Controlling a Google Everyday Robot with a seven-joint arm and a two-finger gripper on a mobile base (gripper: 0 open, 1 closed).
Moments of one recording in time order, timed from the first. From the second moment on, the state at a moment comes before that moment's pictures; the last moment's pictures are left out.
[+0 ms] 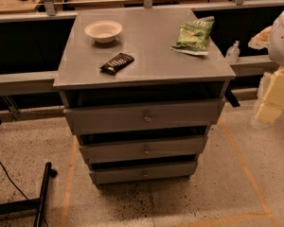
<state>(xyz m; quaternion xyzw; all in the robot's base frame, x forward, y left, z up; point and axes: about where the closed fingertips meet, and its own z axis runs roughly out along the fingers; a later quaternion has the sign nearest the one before) 0.438 -0.216 0.978 -0.60 0.78 -0.04 0.16</state>
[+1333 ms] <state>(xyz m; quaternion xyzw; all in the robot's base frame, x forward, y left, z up) 0.591 -0.305 0.993 -0.52 0.80 -0.09 0.29</state>
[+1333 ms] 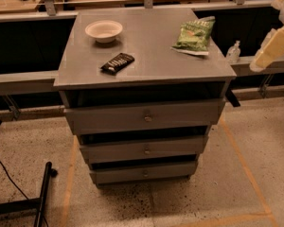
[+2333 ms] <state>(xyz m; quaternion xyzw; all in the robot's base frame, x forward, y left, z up) 0.783 -0.218 0.909 -0.47 0.78 0.09 0.41</state>
